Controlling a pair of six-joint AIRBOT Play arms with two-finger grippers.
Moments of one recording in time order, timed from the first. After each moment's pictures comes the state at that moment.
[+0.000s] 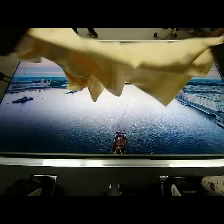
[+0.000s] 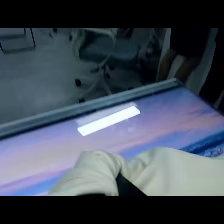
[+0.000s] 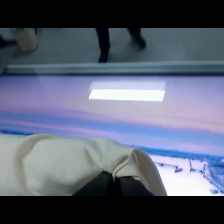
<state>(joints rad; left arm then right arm) -0.31 -0.96 1.76 1.25 -0.99 -1.43 -0.03 -0.75 1.59 -1.17 1.14 1.51</state>
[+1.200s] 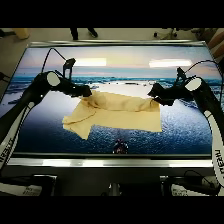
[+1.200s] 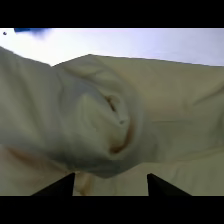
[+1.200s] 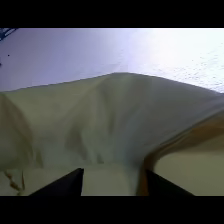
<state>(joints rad) -0.27 -1.60 1.51 1.23 -1.03 -1.57 -0.05 -1.43 1.23 -0.93 0.96 1.65</state>
